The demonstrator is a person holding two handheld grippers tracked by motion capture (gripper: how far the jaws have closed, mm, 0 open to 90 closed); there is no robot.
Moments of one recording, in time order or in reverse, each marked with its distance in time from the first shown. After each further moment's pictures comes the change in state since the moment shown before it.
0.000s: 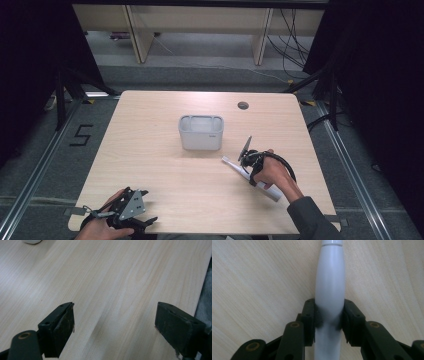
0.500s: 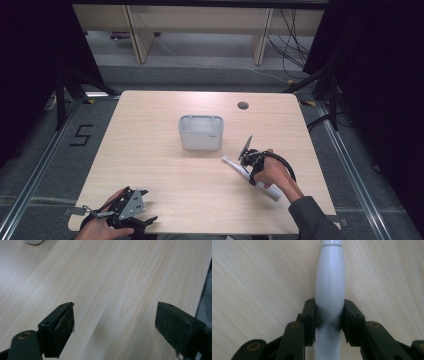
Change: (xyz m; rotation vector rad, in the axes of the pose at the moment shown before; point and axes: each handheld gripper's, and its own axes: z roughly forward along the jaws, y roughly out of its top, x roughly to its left) left arm 0.000 0.000 0.000 -0.013 0.001 -0.010; right arm -0.002 -0.001 0.001 -0.029 0.000 0.006
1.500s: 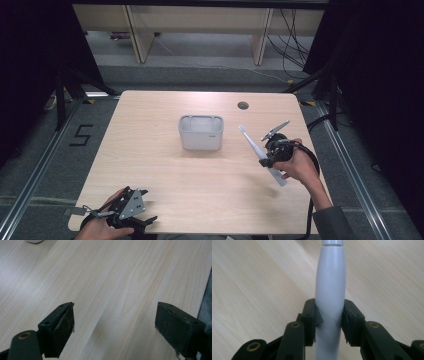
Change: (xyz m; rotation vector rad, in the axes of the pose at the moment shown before) left arm 0.000 0.000 0.000 0.004 0.001 -0.005; right arm -0.025 -0.051 -0.074 -0.407 -0.008 0.142
